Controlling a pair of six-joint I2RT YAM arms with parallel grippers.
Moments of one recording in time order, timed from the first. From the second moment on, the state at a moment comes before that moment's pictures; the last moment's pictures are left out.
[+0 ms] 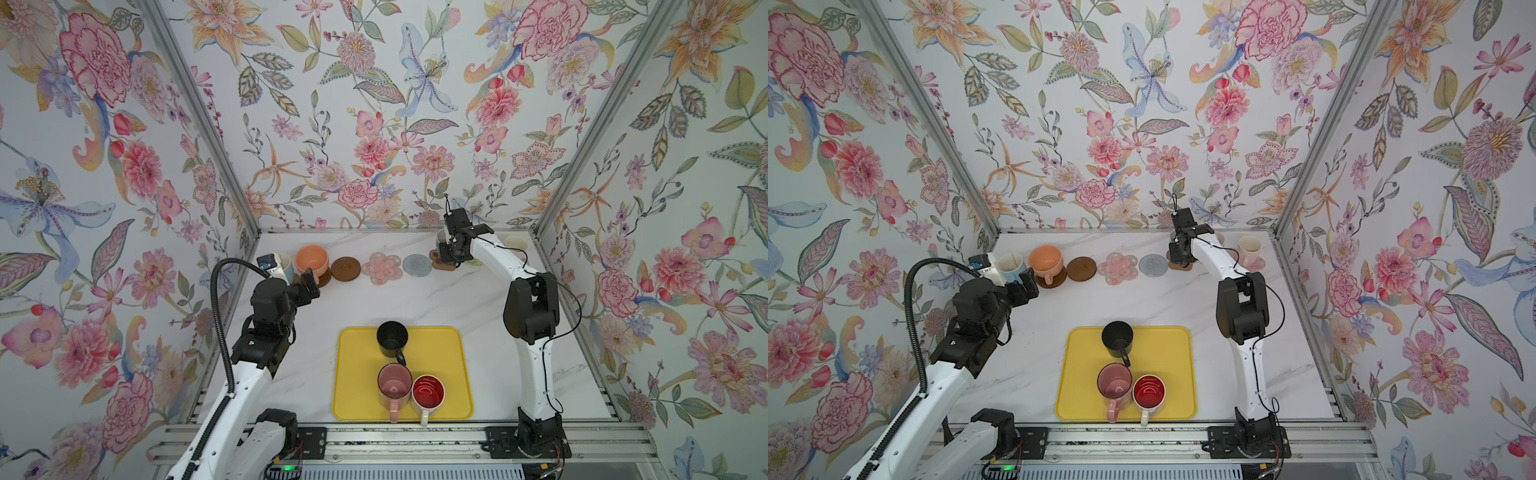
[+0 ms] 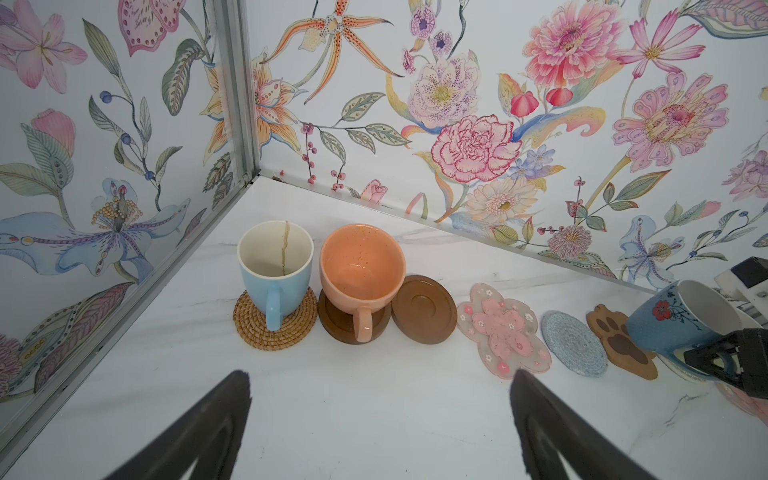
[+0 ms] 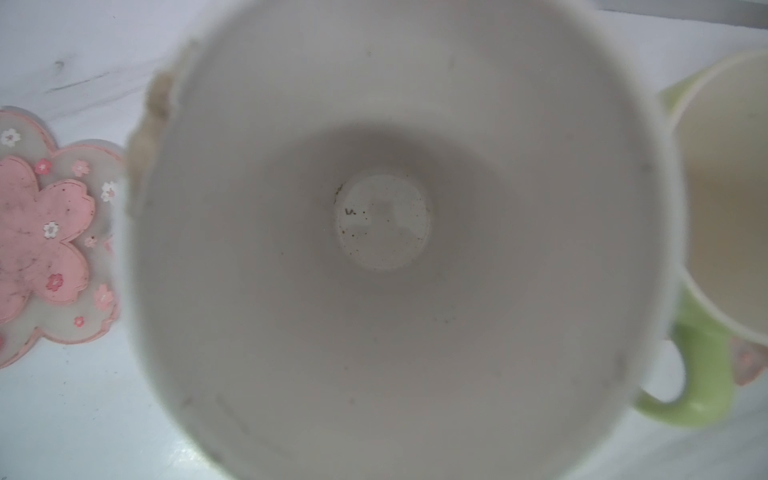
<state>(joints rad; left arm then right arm) -0.18 0.87 0.74 -0.18 -0.24 -0.31 0.33 2.25 2.03 -0.84 0.14 0.15</state>
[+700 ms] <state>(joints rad) -0.18 0.87 0.74 -0.18 -0.24 -0.31 0.32 2.32 2.08 -0.84 0.14 0.15</state>
